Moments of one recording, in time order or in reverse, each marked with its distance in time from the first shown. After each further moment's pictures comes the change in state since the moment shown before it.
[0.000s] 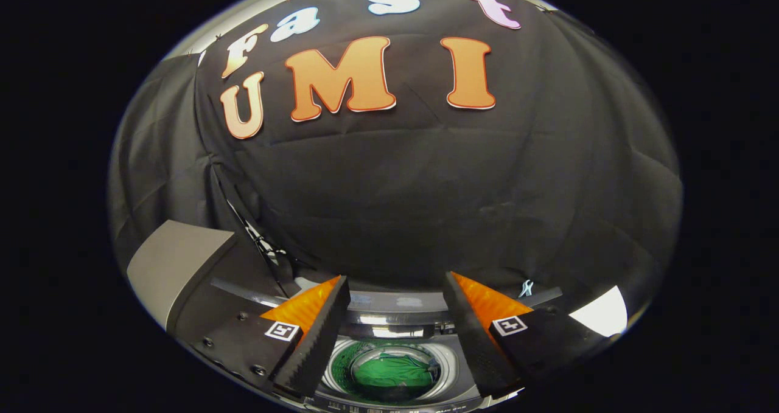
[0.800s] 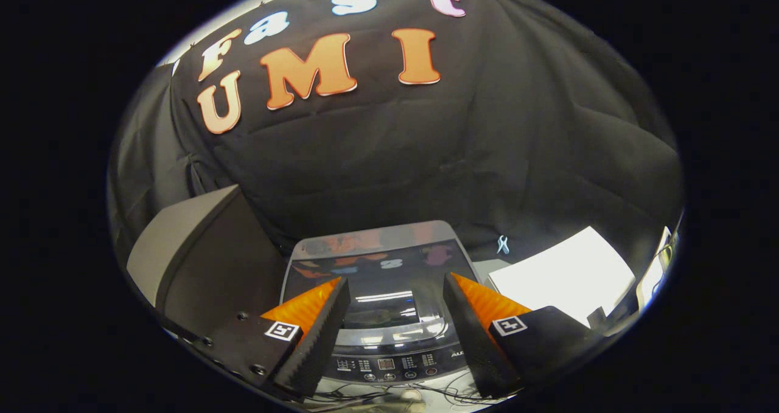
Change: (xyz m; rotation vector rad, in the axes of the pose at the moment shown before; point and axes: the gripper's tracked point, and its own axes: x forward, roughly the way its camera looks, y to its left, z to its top) arm -0.109 -0.001 -0.093 0.147 0.015 -0.166
